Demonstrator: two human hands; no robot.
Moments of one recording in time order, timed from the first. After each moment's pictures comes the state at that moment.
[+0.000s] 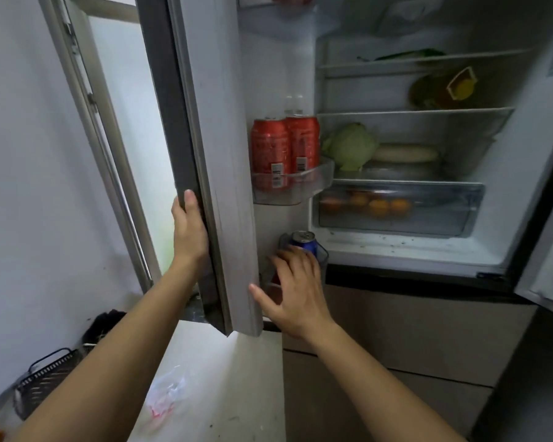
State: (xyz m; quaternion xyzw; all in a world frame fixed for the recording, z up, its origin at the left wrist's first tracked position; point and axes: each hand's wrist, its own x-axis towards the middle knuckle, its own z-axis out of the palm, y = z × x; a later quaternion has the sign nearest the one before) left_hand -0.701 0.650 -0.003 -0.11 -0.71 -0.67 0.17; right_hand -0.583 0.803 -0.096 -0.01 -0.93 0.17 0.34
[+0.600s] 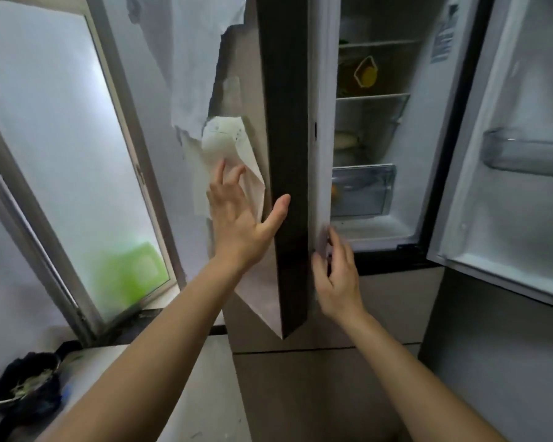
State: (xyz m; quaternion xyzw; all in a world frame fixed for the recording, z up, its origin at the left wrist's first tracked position) left_hand -0.628 0.824 -0.001 -0.41 -0.72 -0.46 0.32; right_hand -0.506 0.941 -0.106 -0.19 -0.79 0.40 0.42
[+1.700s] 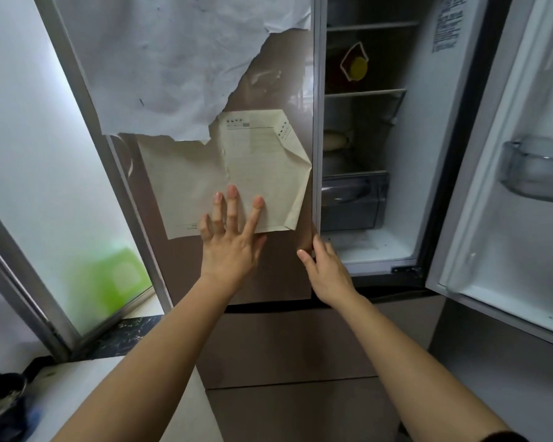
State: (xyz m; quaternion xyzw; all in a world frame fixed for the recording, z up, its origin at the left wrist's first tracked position) left_hand -0.728 0.936 -0.066 -0.39 -0.85 -0.10 0.33; right_hand -0.596 1.090 -0.112 -0.26 -0.89 0.30 0.24
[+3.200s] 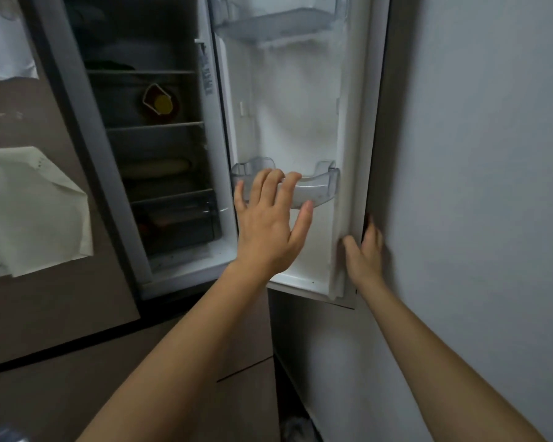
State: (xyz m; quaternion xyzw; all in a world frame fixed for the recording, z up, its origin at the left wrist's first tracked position) left_hand -0.365 1.130 0.025 -0.60 -0.64 -0.38 0.29; right_hand -0.223 1.246 -0.057 -0.45 -0.62 0.38 0.51
